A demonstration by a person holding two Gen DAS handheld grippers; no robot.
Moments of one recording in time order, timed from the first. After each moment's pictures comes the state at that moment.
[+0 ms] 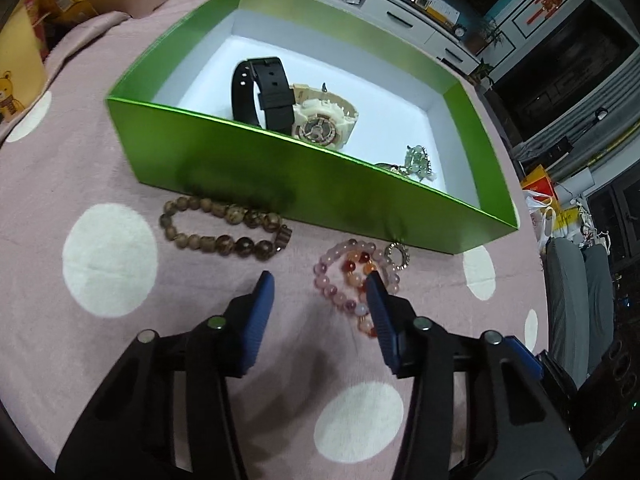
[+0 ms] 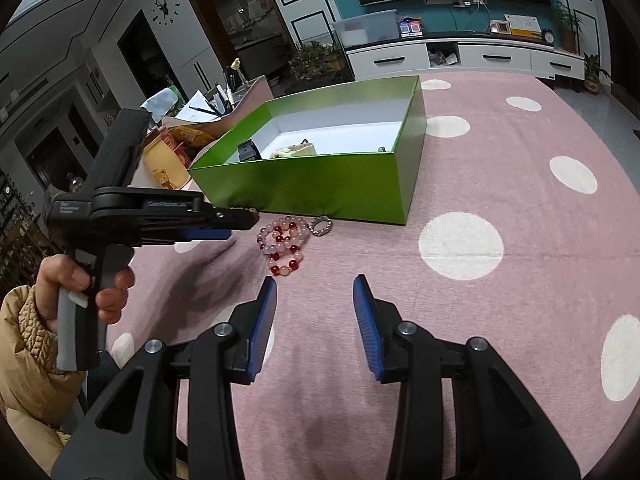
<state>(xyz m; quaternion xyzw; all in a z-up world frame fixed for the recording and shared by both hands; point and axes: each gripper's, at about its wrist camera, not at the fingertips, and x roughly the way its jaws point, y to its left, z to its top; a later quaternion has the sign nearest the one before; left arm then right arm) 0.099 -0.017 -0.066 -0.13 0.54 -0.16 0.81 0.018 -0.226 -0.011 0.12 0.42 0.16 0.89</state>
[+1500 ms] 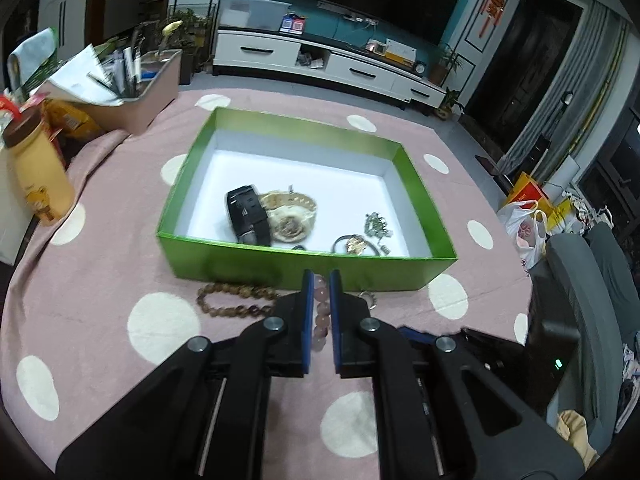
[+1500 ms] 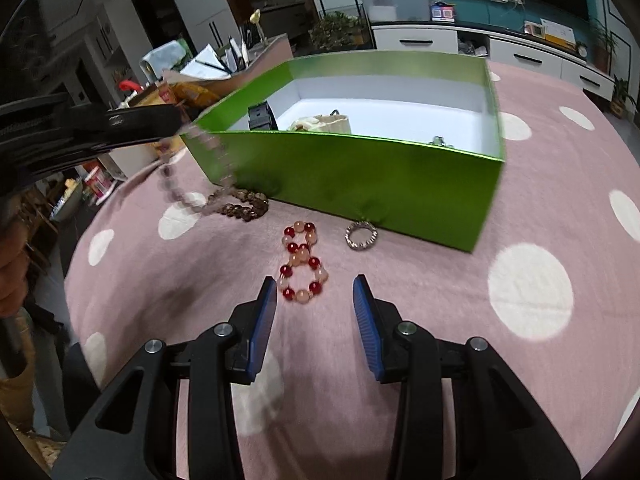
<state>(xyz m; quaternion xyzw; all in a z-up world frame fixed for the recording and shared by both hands) 0.067 -0.009 0.017 -0.08 0.42 -0.18 0.88 0.079 -0.172 -0.041 0.06 0.46 0.19 0.87</state>
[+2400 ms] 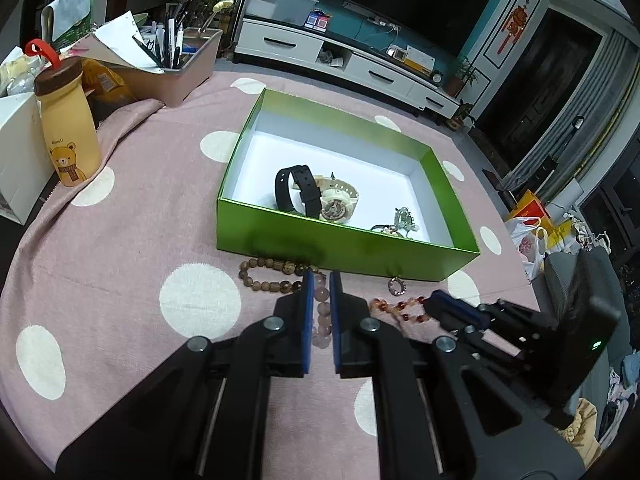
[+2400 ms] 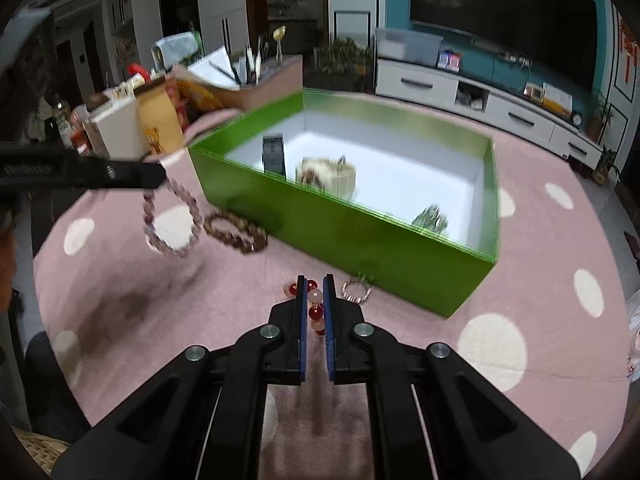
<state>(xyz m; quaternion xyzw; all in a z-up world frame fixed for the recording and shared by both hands) 0.056 0.035 0.005 -0.12 0.43 -0.17 0.88 0.074 -0.154 0.000 -0.04 0.40 0.17 0.90</state>
